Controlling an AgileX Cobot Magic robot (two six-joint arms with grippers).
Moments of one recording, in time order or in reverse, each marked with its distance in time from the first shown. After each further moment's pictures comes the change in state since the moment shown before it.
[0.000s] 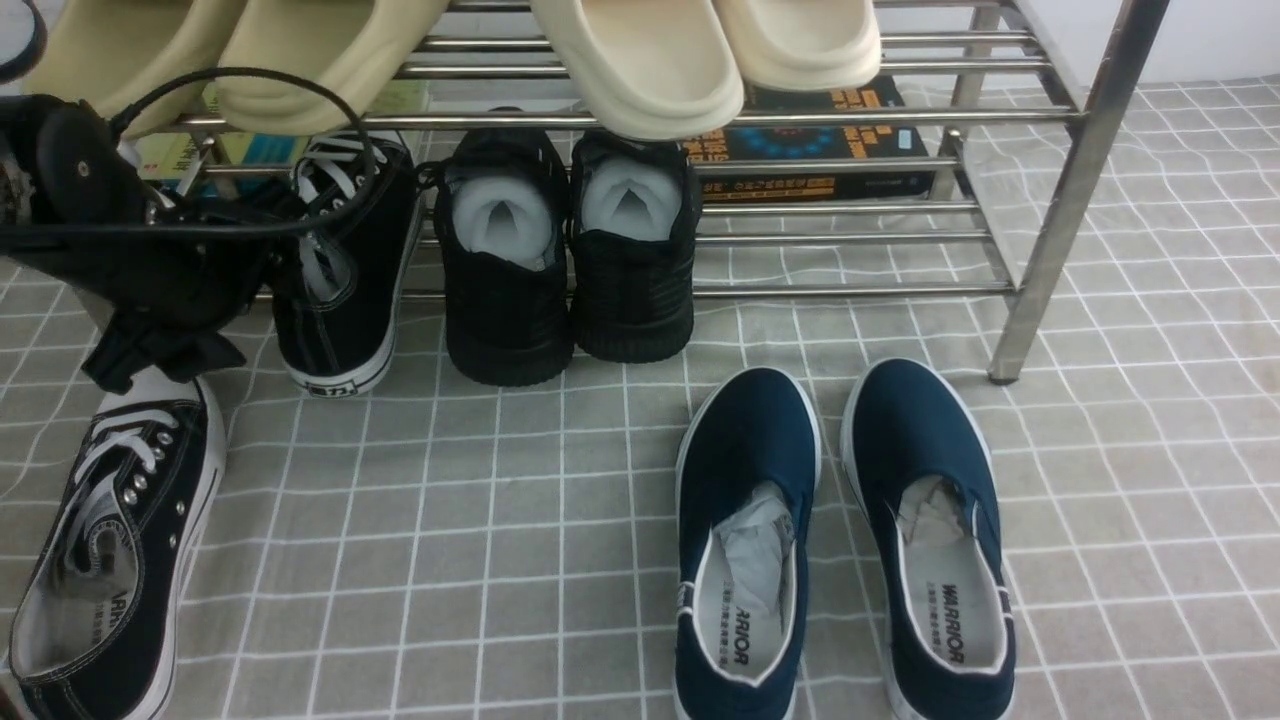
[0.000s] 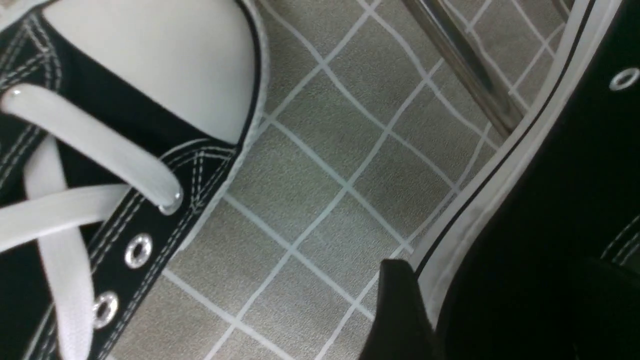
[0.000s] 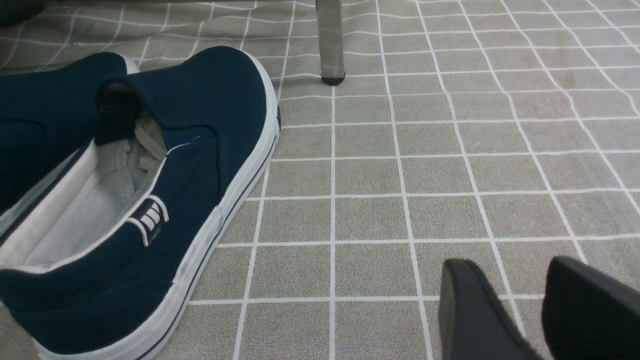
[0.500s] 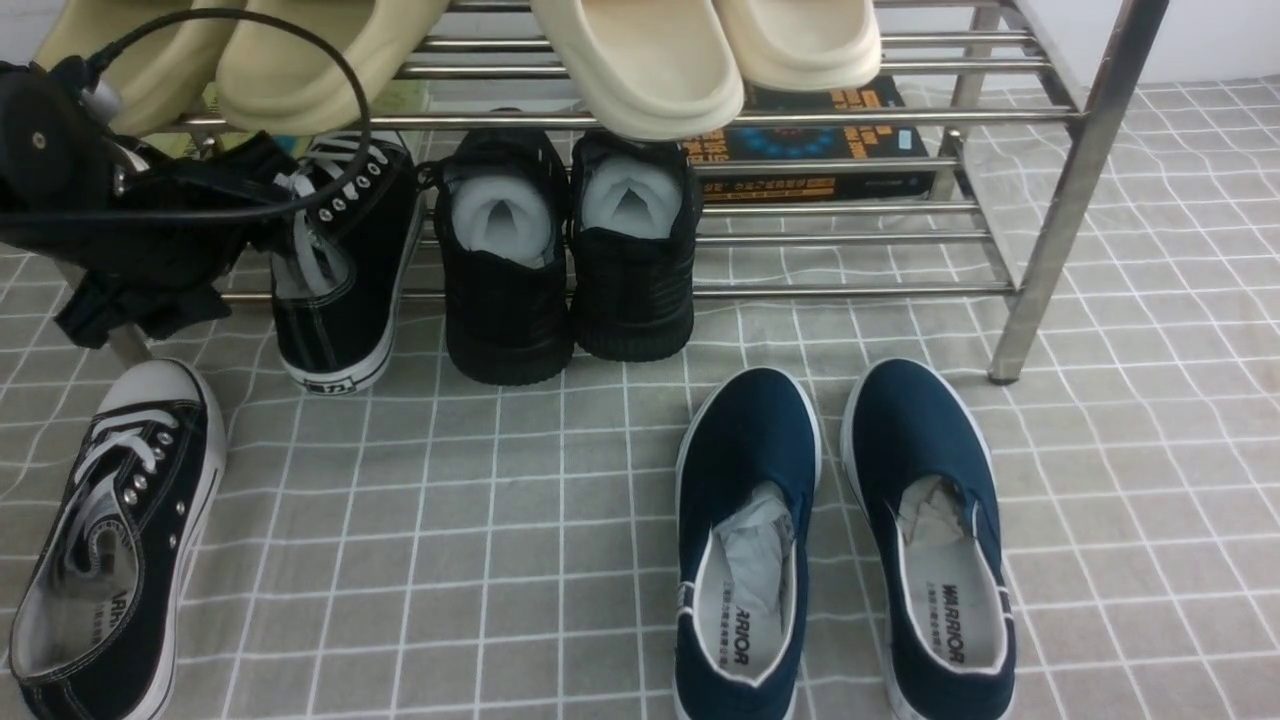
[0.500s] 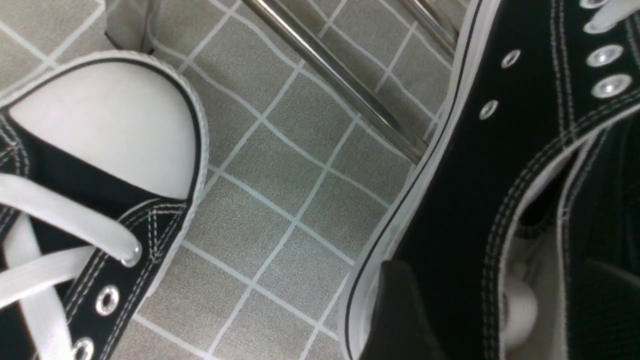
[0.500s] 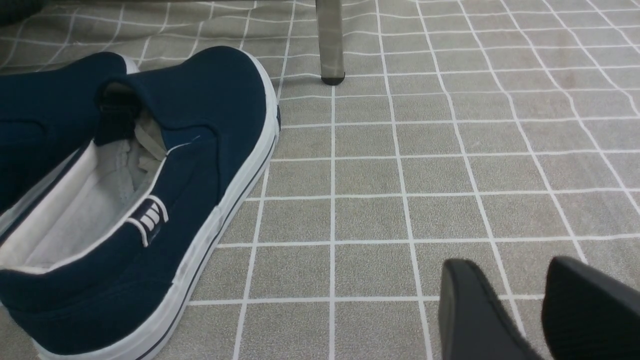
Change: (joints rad) right arm 0.000 0.000 0.000 0.000 0.000 0.000; left arm 0.000 -0.051 0.000 -0.005 -0.040 0.102
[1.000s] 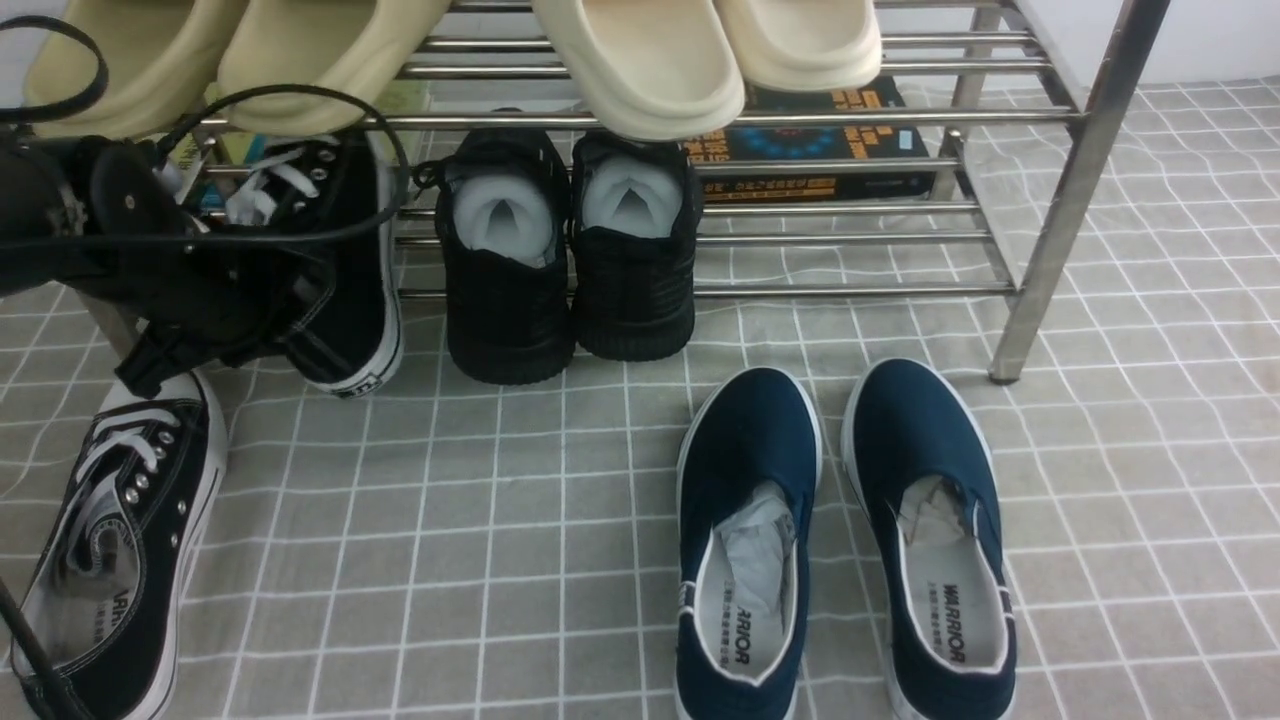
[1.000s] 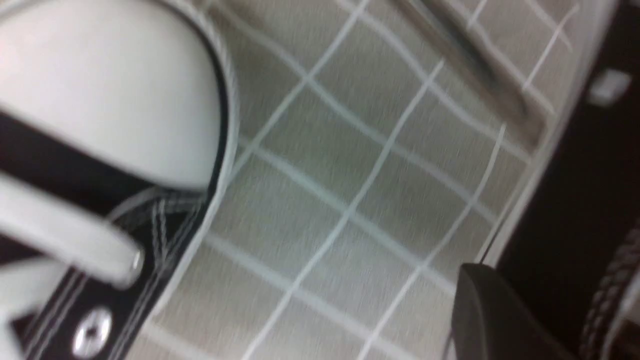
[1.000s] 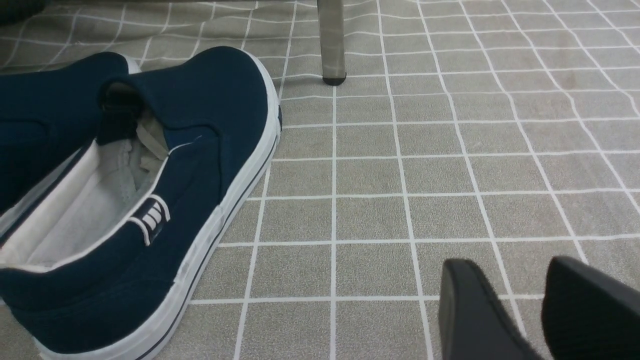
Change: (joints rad) right arm 0.000 0.000 0.000 0.000 0.000 0.000; left arm -0.001 0.122 0.000 -0.024 -0.013 0.018
